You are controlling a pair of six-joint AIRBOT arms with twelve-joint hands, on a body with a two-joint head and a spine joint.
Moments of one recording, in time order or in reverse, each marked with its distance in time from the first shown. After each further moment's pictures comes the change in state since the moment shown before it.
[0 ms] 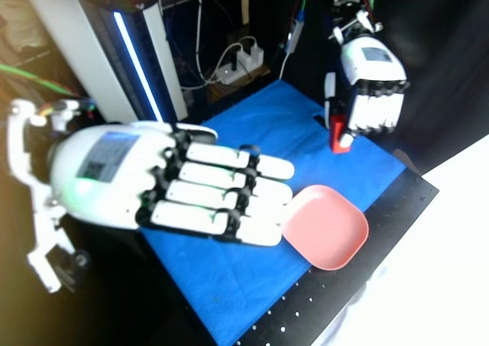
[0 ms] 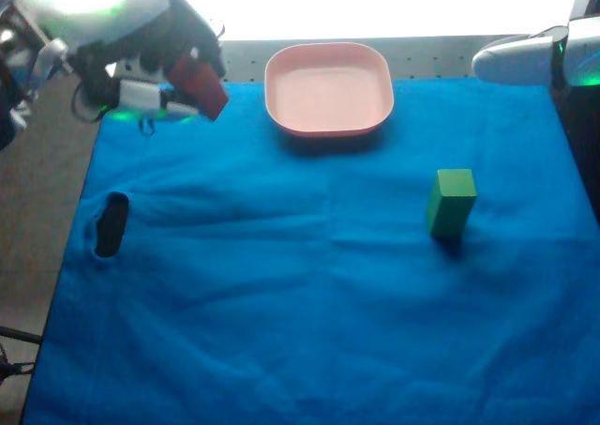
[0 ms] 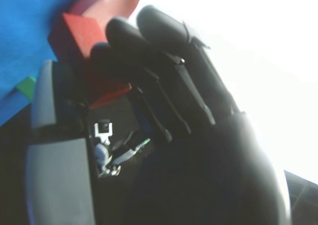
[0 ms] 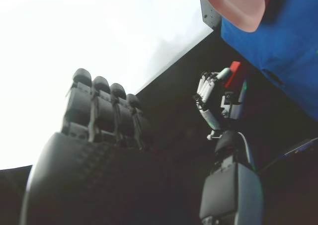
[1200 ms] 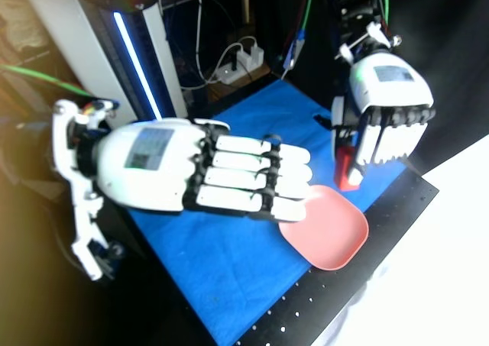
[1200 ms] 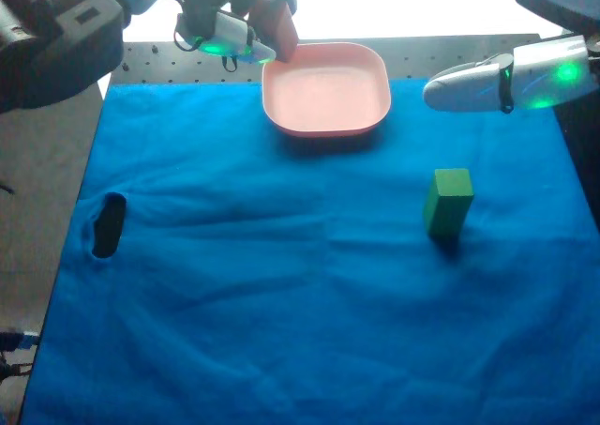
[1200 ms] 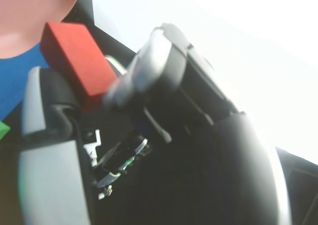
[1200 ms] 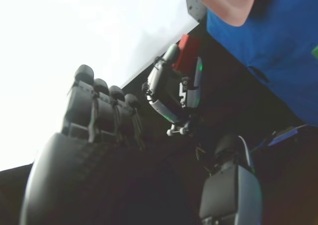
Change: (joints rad) left arm -0.147 -0.241 0.245 0.135 0.085 -0.002; right arm 0.000 -0.101 0.052 -0.086 0.000 0.045
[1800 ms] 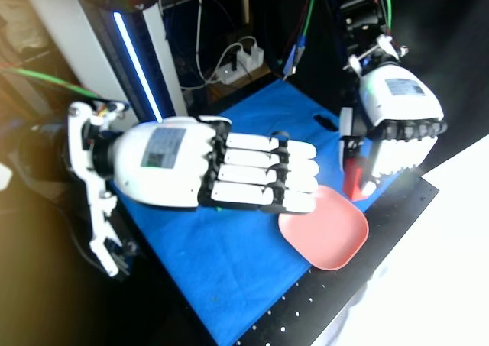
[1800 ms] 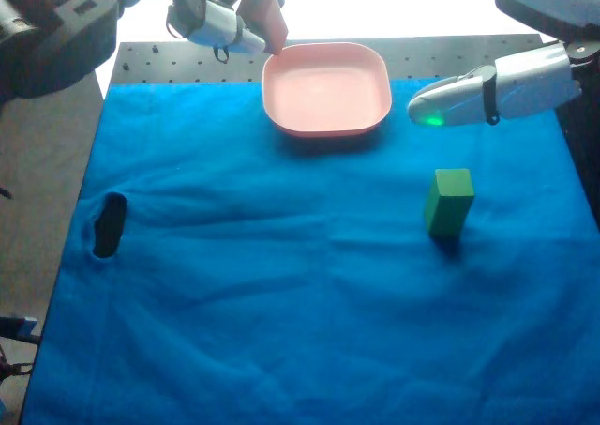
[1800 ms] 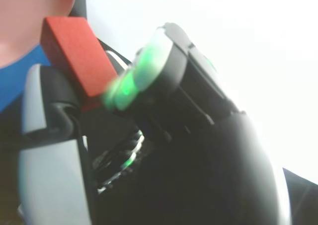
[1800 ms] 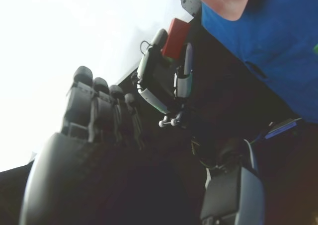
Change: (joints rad) left arm 0.010 -0.038 0.093 -0.001 0.008 -0.110; right arm 0.007 -0.026 0.006 -0.022 0.006 0.012
